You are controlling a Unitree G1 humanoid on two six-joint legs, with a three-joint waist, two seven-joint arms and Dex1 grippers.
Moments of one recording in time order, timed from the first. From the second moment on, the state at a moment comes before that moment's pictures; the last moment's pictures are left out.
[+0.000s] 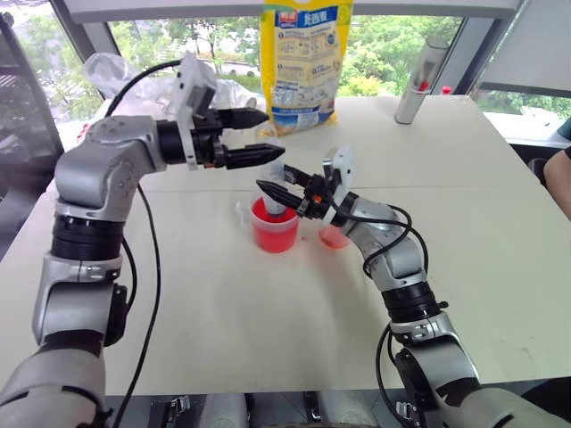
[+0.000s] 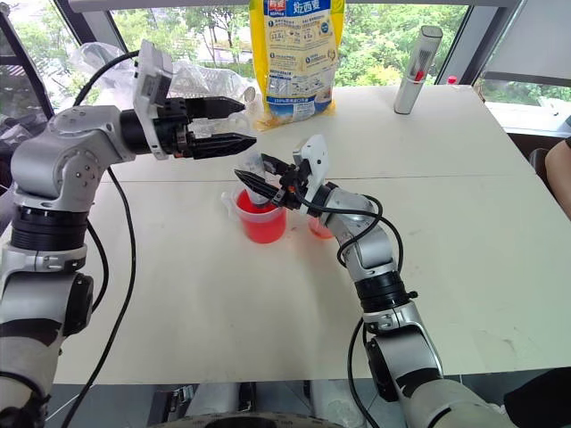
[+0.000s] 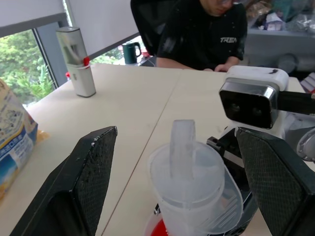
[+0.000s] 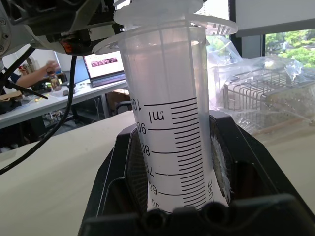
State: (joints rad) left arm -0.95 0.62 -0.03 0.11 -0.55 0.63 -1.08; right arm -0.63 -0.15 0.11 0.13 0.32 0.18 0.79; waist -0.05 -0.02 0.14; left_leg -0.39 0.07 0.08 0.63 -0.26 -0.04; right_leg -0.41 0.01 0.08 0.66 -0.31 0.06
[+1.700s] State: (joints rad) left arm -1.01 0.61 -0.02 0.14 -0.58 0.69 -1.10; right arm -0.62 -0.18 0.12 0.08 0.30 0.26 0.81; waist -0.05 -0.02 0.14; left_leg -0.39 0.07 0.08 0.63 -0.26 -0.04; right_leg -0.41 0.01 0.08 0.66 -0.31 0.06
